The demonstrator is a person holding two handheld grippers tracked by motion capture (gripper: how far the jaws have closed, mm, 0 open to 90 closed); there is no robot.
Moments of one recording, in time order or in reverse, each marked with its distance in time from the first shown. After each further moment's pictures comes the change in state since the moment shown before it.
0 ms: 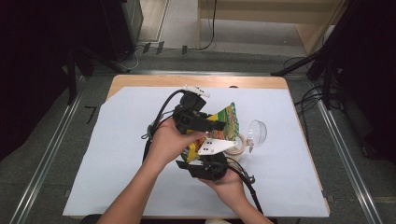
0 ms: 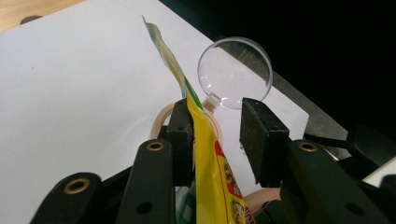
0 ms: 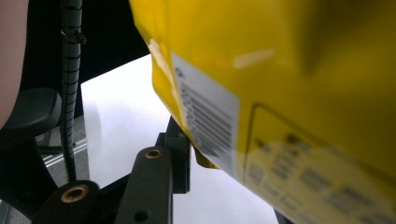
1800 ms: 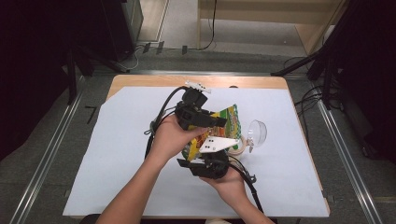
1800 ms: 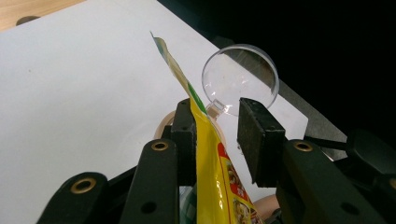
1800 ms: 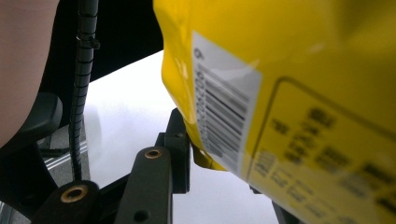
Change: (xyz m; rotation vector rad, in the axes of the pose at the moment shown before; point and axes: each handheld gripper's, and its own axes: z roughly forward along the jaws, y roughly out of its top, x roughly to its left) left arm 0.008 0.007 0.007 -0.003 -0.016 -0.009; right arm -0.003 0.004 -0.004 0.000 -0.008 0.014
